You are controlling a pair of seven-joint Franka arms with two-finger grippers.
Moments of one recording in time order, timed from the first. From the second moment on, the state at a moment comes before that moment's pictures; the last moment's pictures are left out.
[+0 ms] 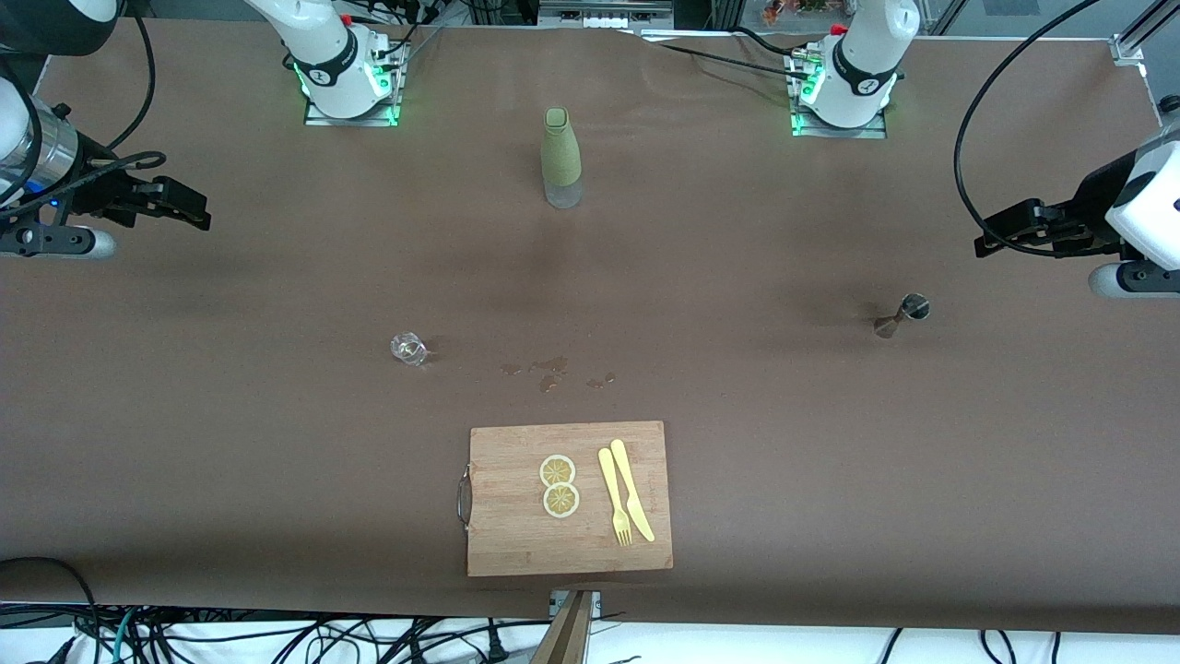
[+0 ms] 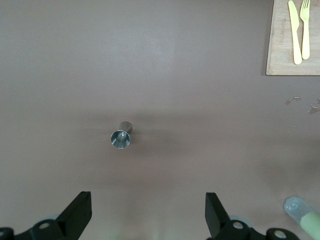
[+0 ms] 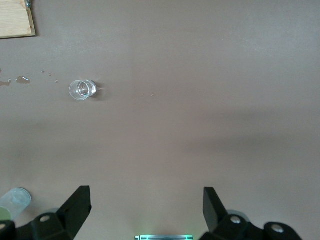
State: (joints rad) left arm -0.04 0.18 0.01 -1.34 -0.09 1.40 -0.09; right arm 0.06 0.00 -0.02 -1.70 0.00 1.58 0.07
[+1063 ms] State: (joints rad) left arm 0.01 0.19 0.03 -1.37 -0.09 1.40 0.10; right arm 0.06 0.01 -0.02 -1.70 0.00 1.57 0.02
